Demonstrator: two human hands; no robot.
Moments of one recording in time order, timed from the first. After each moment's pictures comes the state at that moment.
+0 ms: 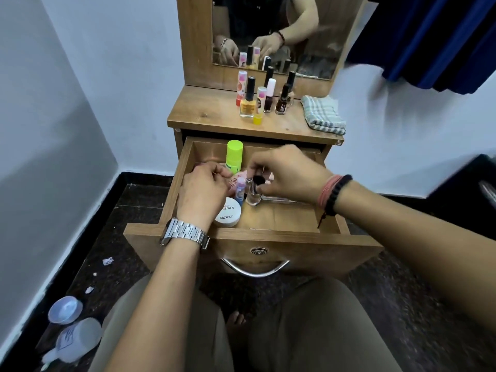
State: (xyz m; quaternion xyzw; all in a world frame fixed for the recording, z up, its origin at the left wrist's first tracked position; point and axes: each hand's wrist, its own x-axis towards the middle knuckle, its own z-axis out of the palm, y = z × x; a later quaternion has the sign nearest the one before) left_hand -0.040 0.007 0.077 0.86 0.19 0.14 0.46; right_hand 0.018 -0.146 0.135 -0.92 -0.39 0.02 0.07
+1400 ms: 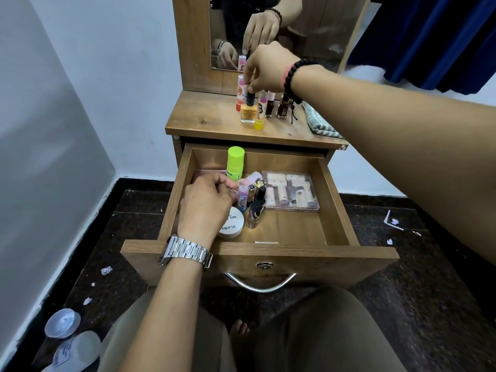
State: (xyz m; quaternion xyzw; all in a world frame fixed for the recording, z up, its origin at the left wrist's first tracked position) left_hand -0.034 0.010 0.066 0.83 0.15 0.13 0.52; right_hand 0.164 -0.077 0.219 -0.95 -0.30 -0.09 0.03
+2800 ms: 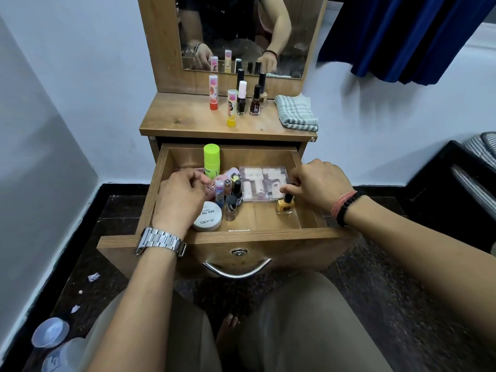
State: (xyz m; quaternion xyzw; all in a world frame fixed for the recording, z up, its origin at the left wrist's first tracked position) left_hand -0.043 0.005 0.081 0.88 0.16 0.12 0.44; right_hand 0.029 -0.233 0.102 -0.98 -0.19 -0.07 -0.05
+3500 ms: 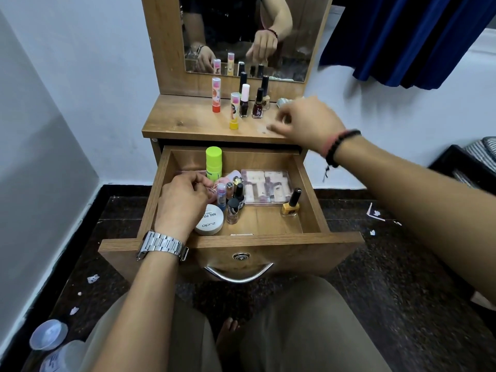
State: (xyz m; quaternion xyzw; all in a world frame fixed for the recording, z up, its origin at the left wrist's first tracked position) left_hand -0.042 0.006 0.080 0.87 0.16 0.11 0.45; right_hand 0.080 -0.190 0.179 -0.97 -0.21 -0.13 0.05
